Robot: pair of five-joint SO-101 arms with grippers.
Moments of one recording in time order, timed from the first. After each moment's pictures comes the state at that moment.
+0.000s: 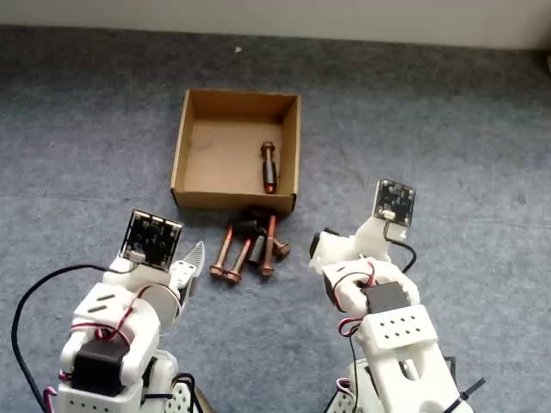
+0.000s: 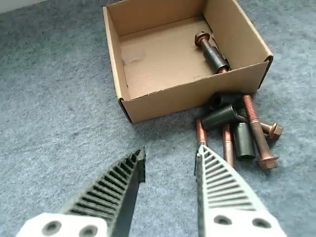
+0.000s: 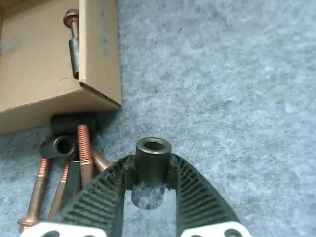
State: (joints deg) left arm 4.4 -96.6 72.2 70.8 -3.7; right arm -17.4 -55.0 75.4 35.3 -26.2
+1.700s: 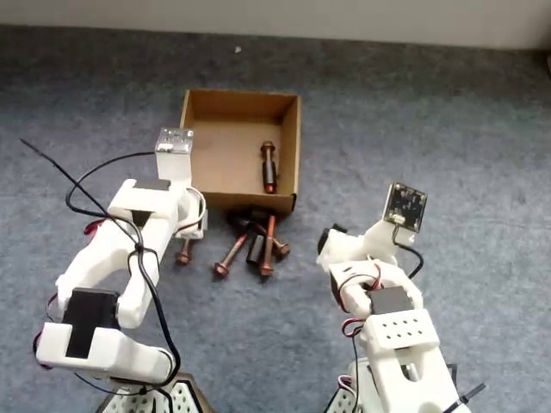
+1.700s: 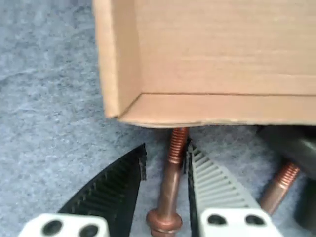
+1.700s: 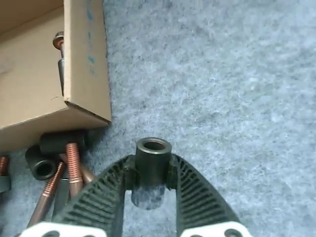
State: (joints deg) left arm -2.2 1.5 37.1 48.6 9.1; right arm -14.9 -55.0 78.4 29.7 -26.2
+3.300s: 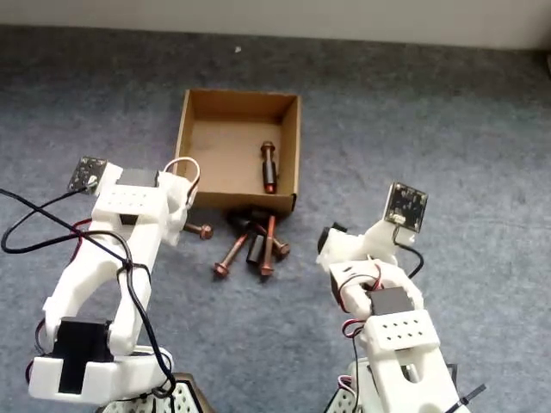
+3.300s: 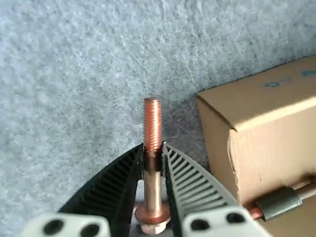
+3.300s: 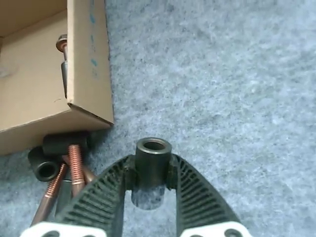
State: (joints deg) left arm -2.9 -8.0 33.8 59.0 83.4; right arm -14.9 -55.6 78.4 29.7 -26.2
